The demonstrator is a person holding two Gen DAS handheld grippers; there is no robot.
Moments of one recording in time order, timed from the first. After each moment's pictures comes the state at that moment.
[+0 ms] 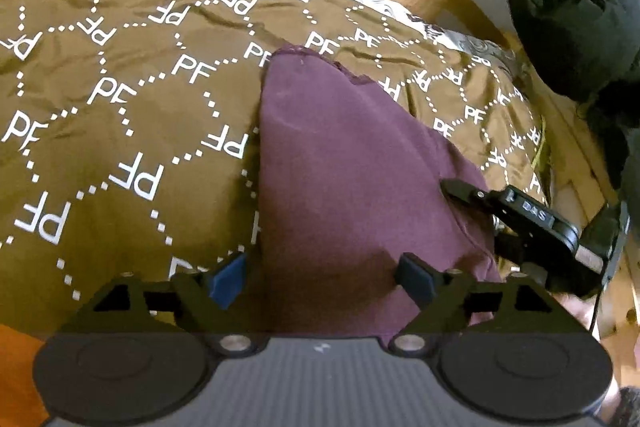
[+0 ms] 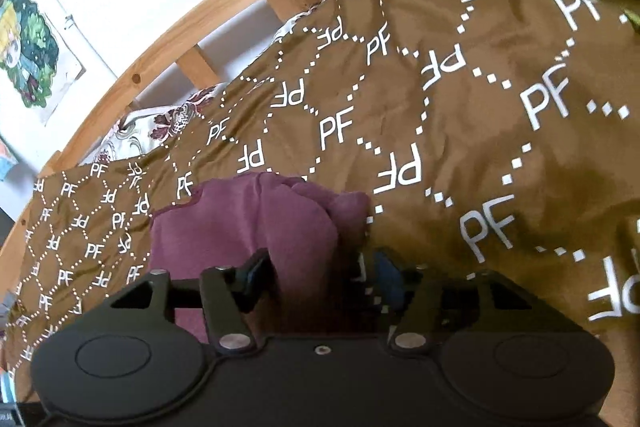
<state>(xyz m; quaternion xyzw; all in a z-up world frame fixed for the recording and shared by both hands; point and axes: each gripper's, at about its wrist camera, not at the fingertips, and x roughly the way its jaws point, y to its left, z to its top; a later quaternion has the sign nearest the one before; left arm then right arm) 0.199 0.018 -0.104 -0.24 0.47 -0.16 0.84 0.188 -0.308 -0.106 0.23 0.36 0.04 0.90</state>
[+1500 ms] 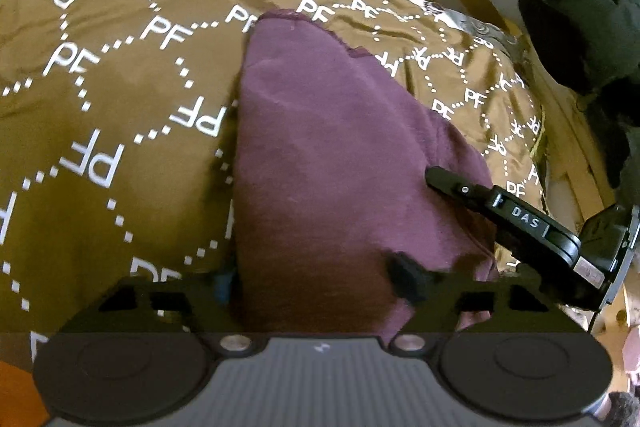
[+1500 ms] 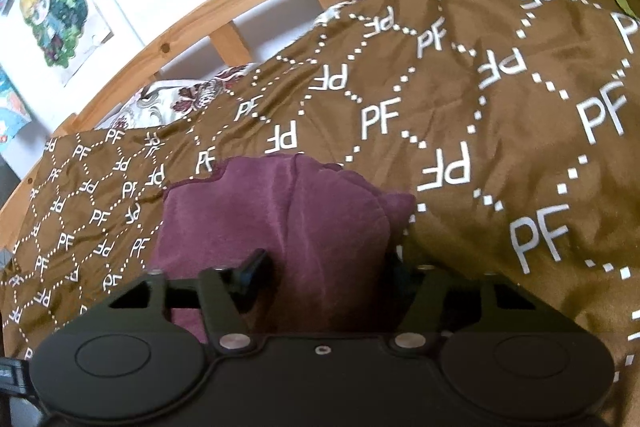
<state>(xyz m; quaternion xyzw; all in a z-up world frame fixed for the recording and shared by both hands) 0.220 0.007 -0.126 -0.26 0.49 -0.19 0.81 0.193 -0.283 -0.107 0.17 0.36 0.08 0.92</state>
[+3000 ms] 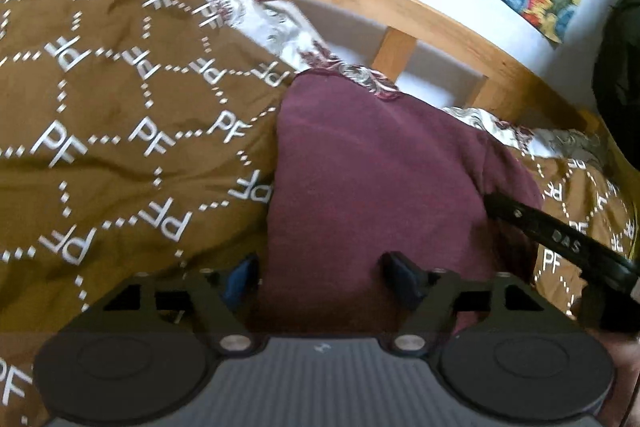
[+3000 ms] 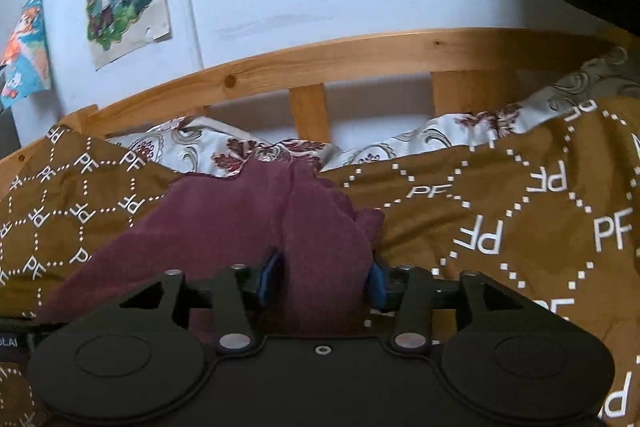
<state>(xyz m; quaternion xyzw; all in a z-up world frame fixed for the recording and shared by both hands) 0.299 0.060 -0.087 -0.18 0.36 -0.02 0.91 0.284 -0.164 -0.089 0.04 0.24 0.10 0.97</state>
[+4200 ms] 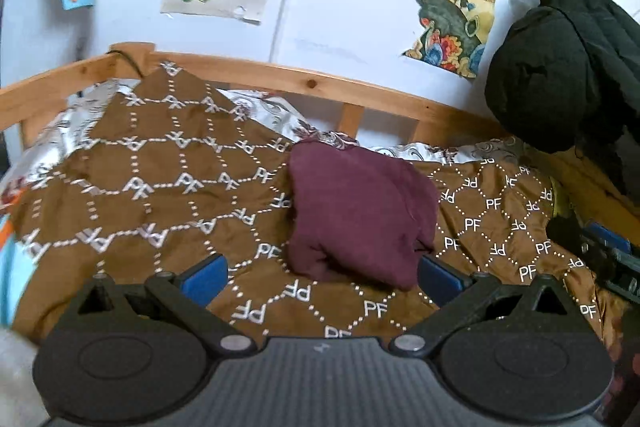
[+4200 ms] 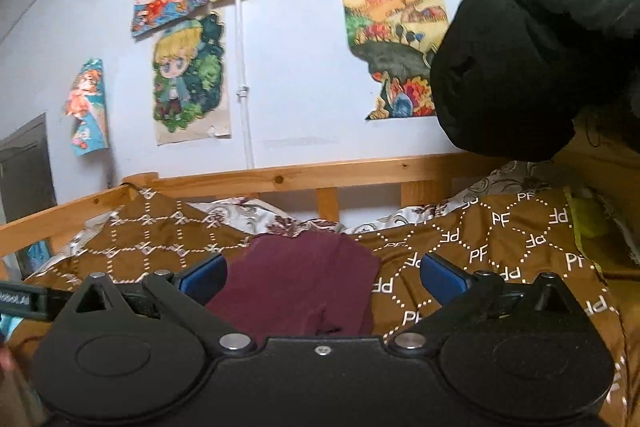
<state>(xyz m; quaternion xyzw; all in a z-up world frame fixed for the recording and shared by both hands) 0.066 0.073 0.017 -0.11 0.26 -0.04 0.96 0.000 -0.149 0.002 0.01 0.10 0.07 0.99</state>
